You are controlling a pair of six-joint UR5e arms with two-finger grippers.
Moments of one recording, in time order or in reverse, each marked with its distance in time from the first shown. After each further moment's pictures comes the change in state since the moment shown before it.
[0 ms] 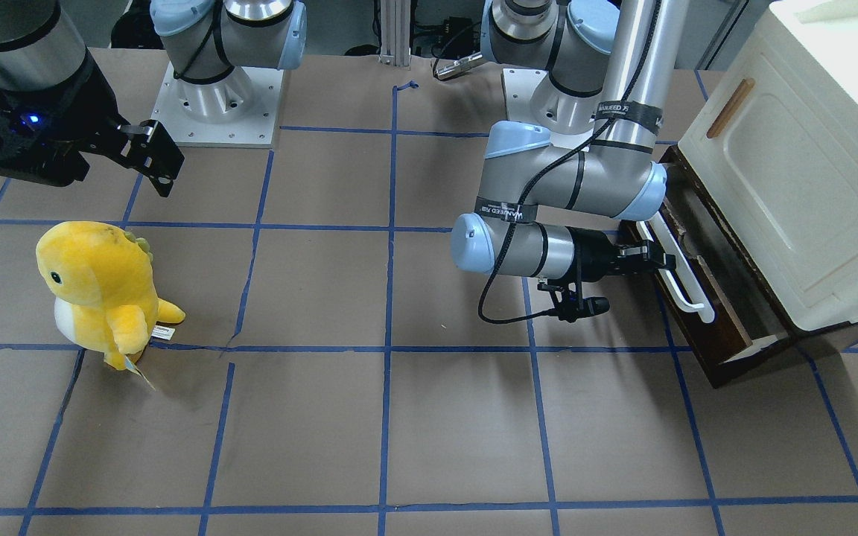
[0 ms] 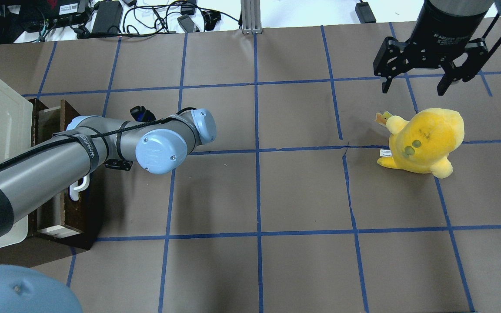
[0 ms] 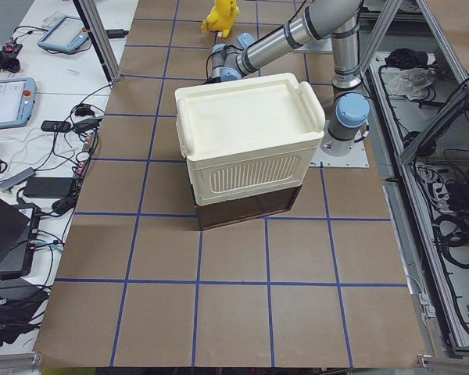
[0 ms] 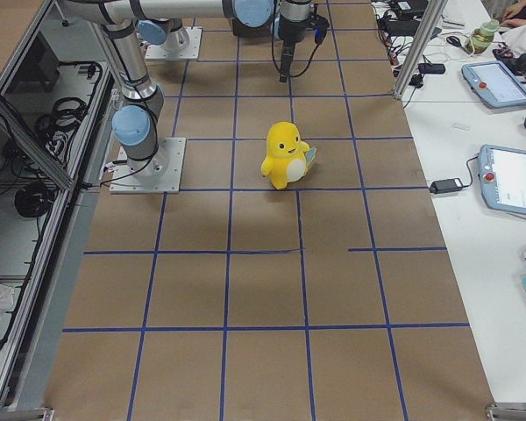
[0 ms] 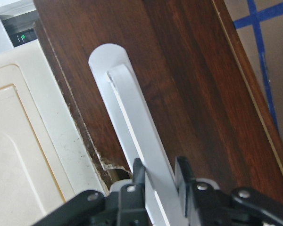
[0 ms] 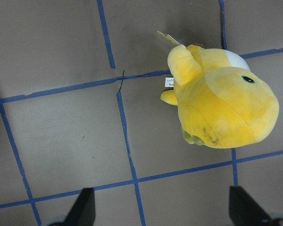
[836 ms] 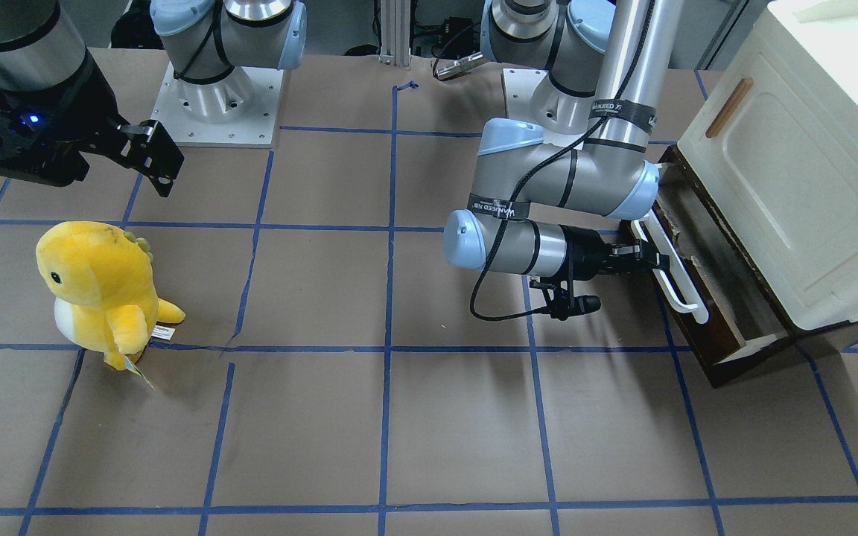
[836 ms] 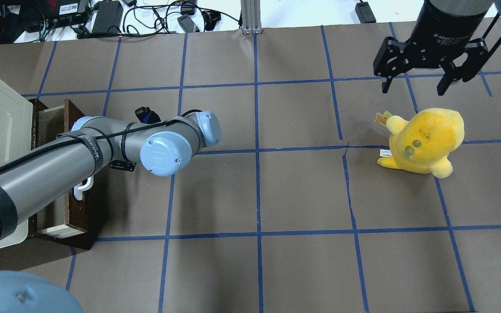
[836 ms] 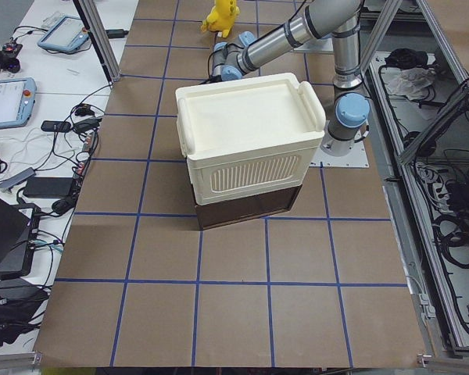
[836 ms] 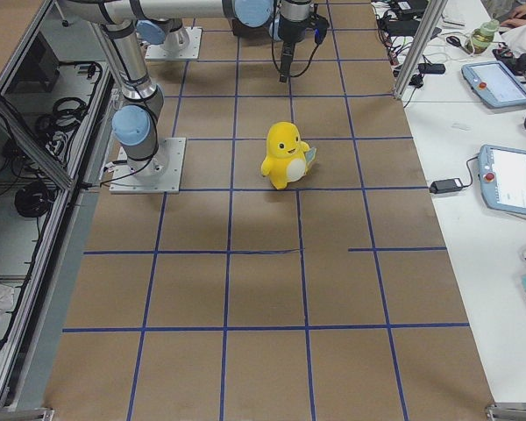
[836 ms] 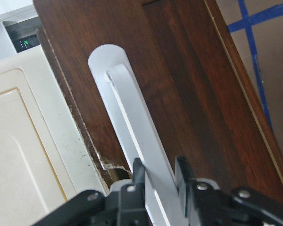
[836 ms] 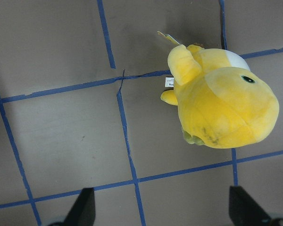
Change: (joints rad) left arm -0.019 -0.001 -0.001 -0.001 0.000 0.000; right arm 0.000 0.000 0.000 0.000 0.000 0.000
